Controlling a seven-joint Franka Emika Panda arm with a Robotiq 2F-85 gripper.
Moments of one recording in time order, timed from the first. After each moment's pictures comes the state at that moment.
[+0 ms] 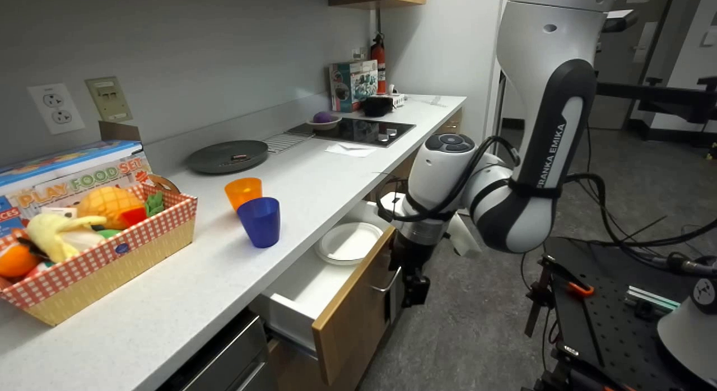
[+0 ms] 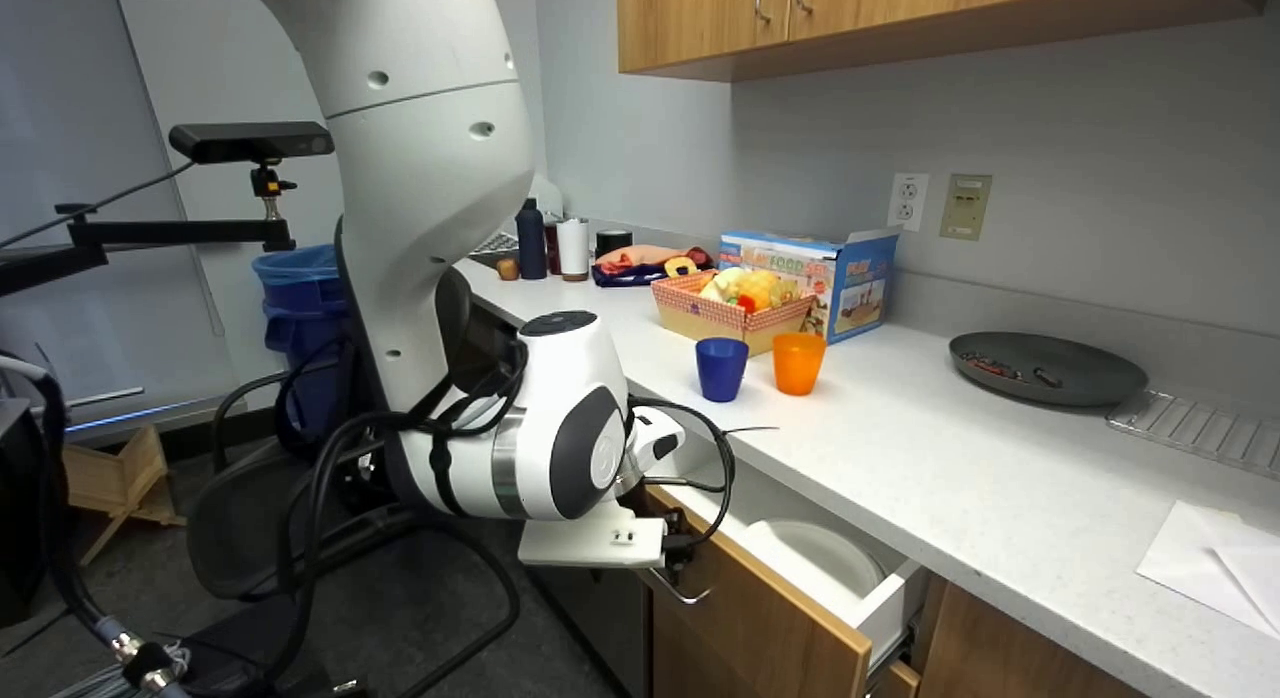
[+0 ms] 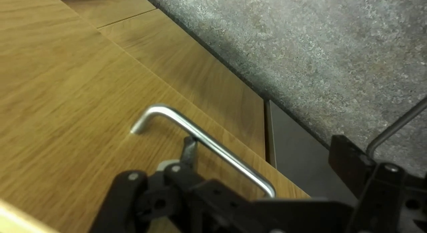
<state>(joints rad) 0.05 0.45 -0.12 -2.50 -0.61 3.21 -0.05</state>
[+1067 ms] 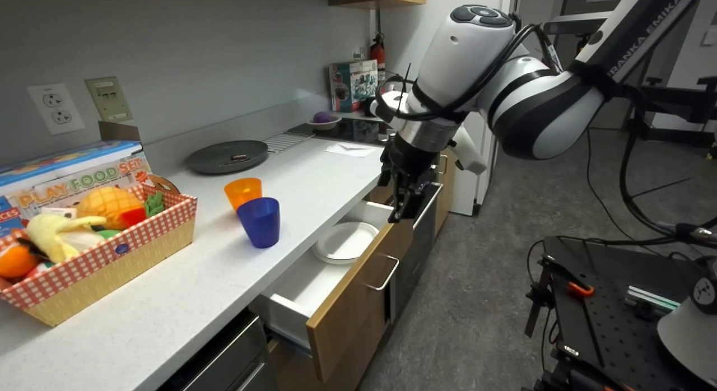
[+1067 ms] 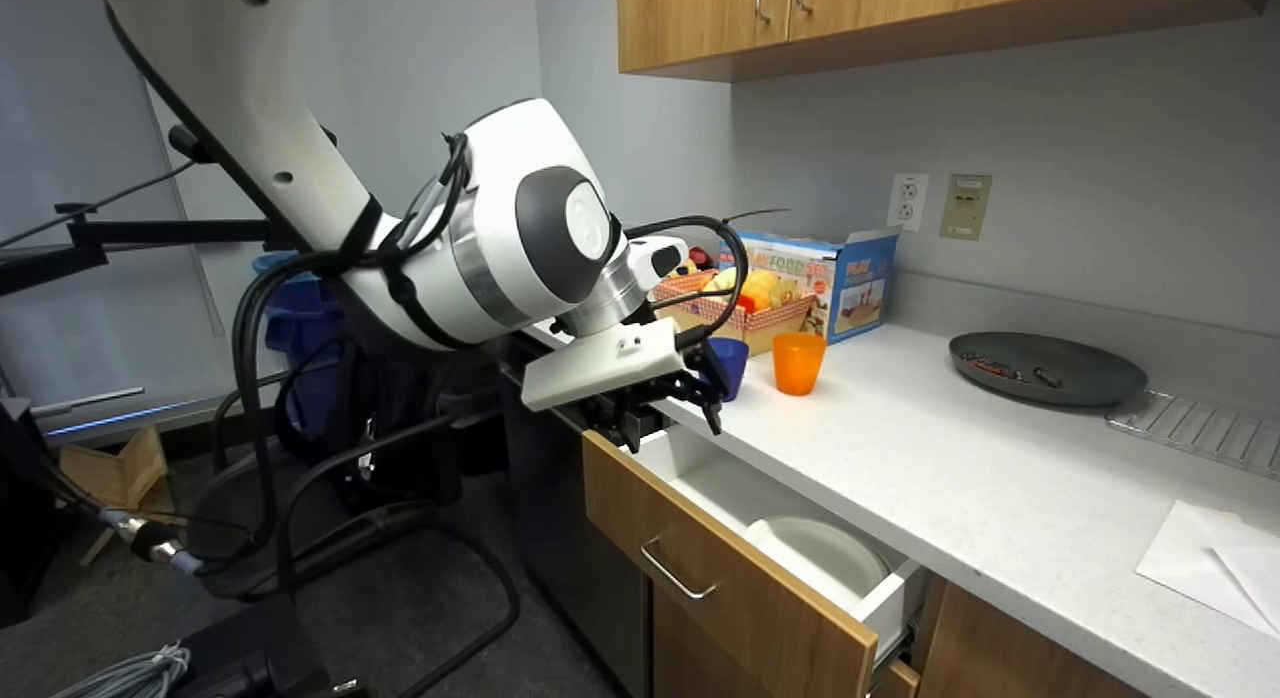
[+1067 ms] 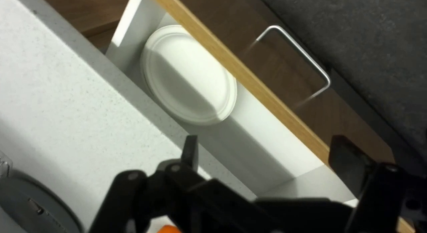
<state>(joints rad) 0.52 -0.03 -0.59 -2.56 -0.75 2.92 0.01</state>
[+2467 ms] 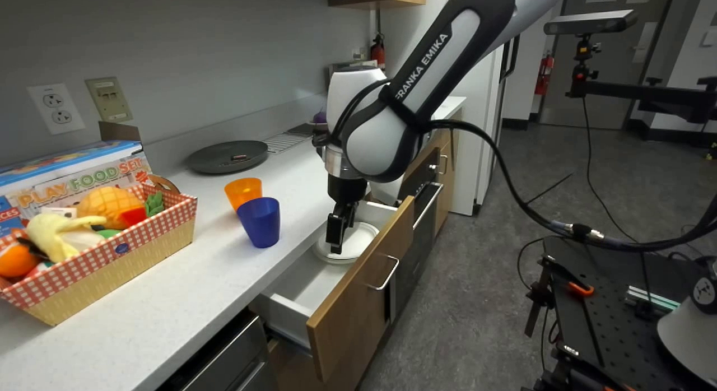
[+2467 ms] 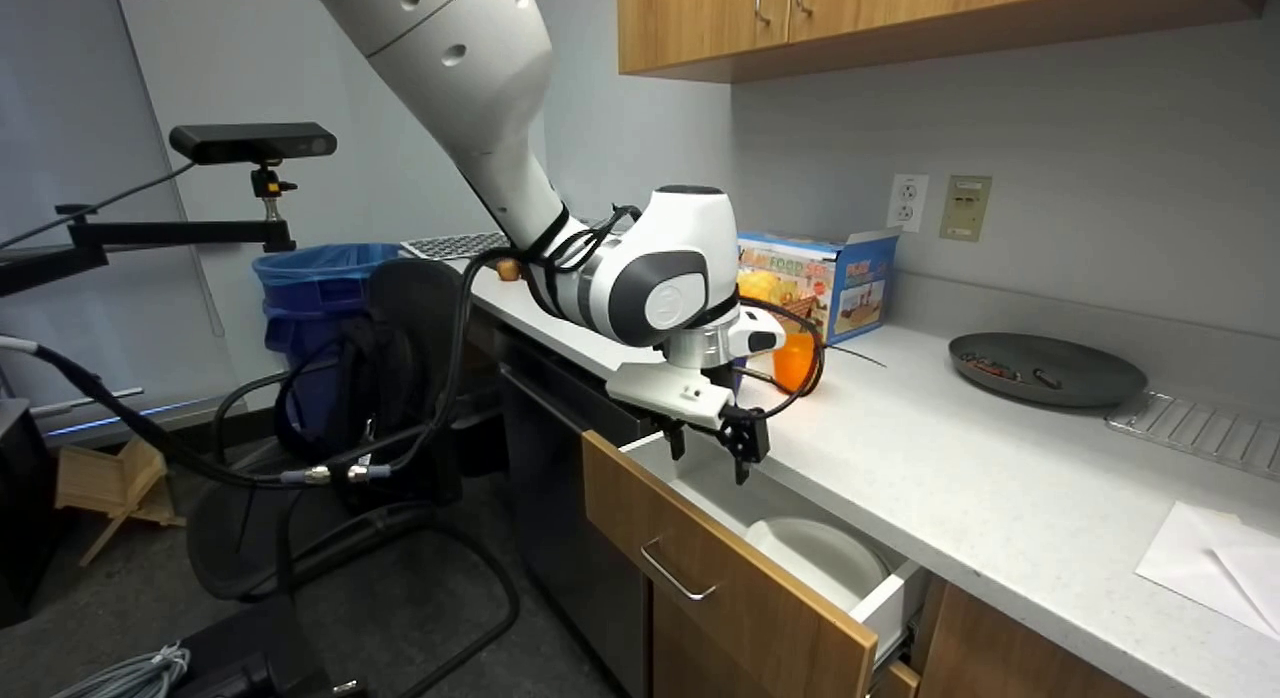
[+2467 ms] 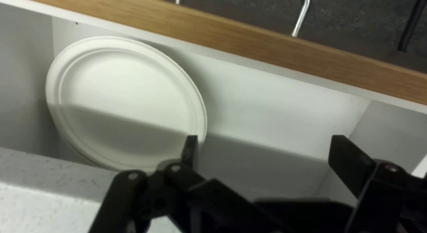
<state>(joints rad) 0.16 0.44 -0.15 -2.08 0.11 2.67 -0.22</state>
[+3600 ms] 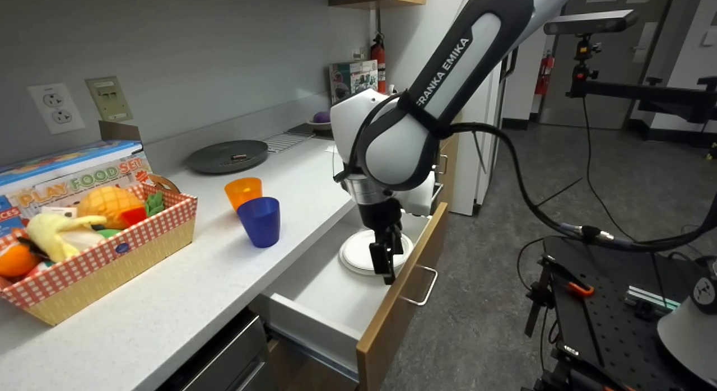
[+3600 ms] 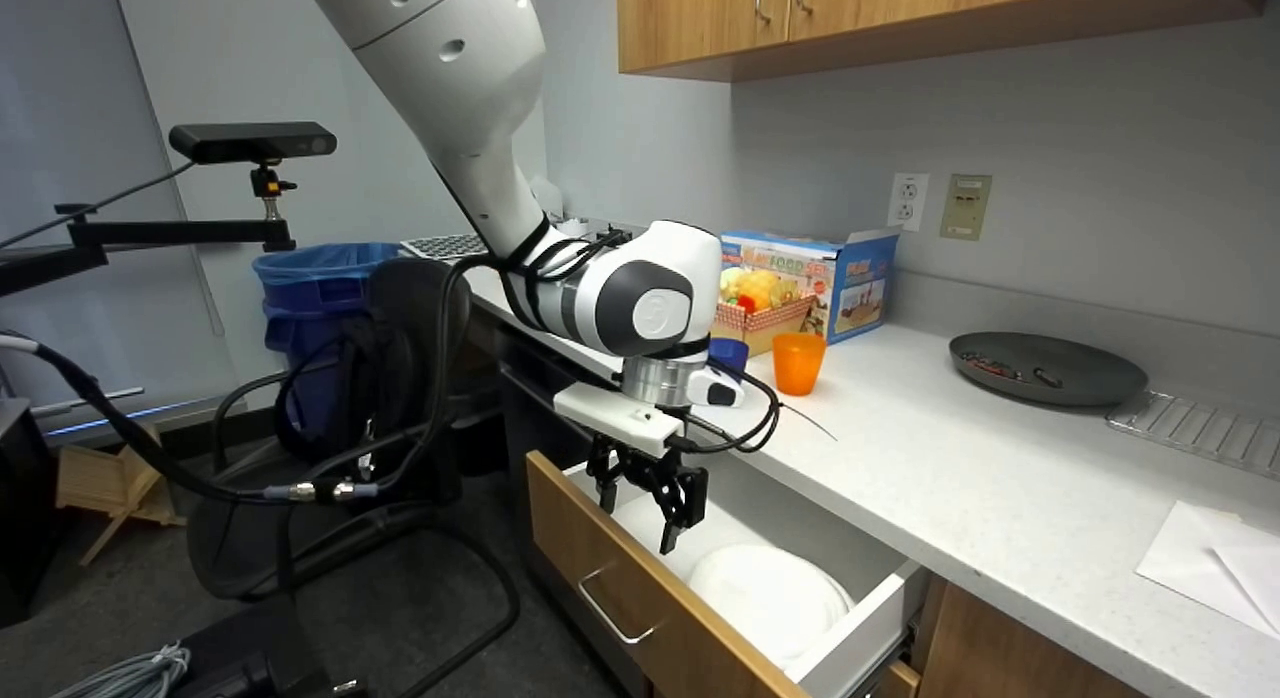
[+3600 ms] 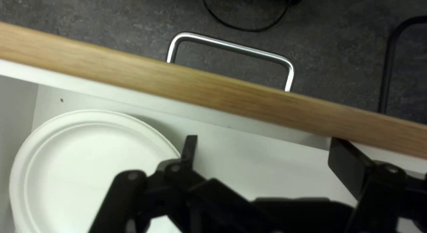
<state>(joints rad) 0.07 0.41 -0.03 -2.15 0.01 2.34 -0.12</state>
